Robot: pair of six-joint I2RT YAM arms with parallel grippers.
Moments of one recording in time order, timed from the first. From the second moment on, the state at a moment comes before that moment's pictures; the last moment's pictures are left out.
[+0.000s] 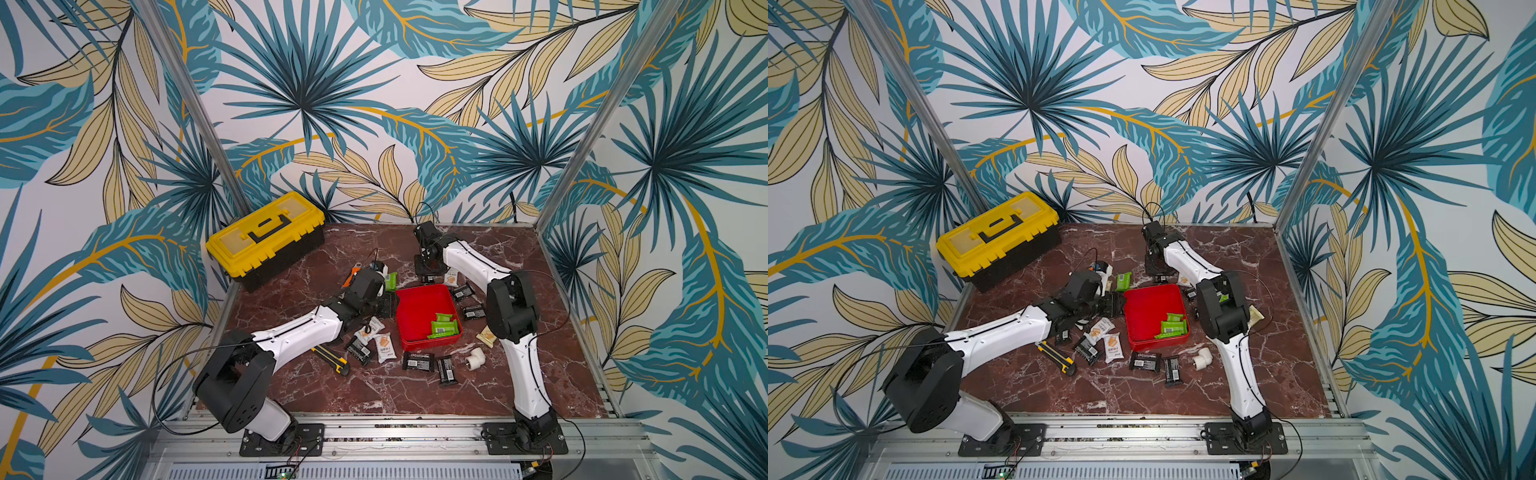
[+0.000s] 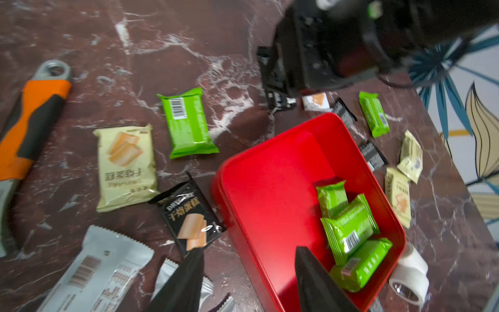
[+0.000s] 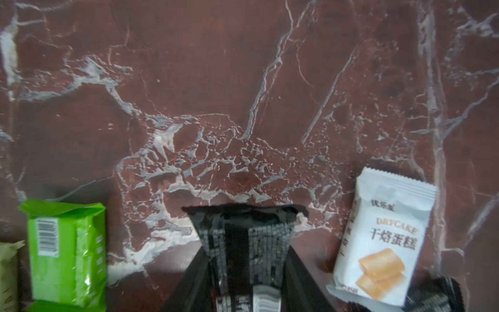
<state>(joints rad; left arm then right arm) -0.67 1.53 0.95 -0.12 0.04 -0.45 0.42 2.33 1.98 -0.85 0.16 0.36</state>
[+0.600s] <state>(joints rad) -0.76 1.74 1.18 -0.26 0.37 -0.18 0.41 2.12 1.86 -0.84 0.11 0.33</state>
